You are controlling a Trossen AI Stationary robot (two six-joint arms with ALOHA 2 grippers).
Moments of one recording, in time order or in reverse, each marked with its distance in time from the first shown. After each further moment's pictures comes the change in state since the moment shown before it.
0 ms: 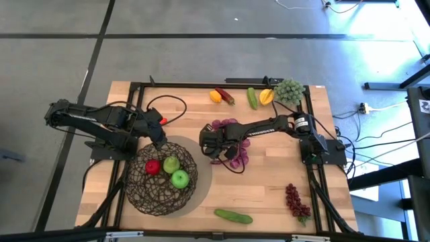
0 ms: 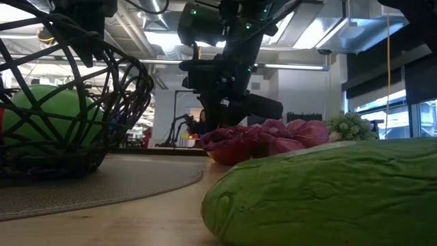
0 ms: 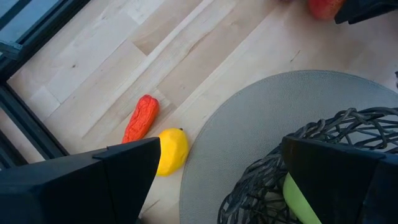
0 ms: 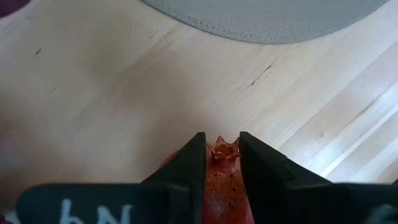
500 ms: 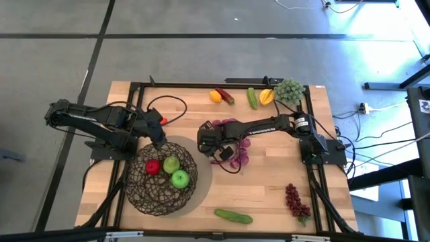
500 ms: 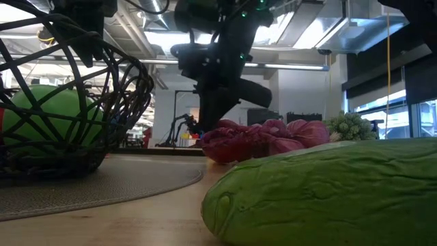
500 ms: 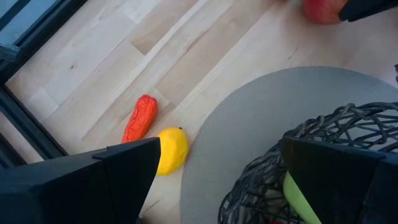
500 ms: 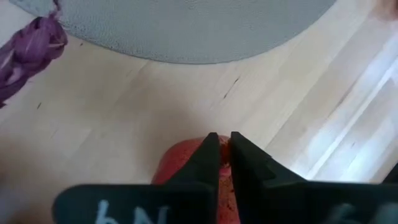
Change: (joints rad) left arm -0.001 0.000 0.000 0.000 0.008 0.021; right arm 0.000 -0.002 0.070 -0.019 -0.027 0.159
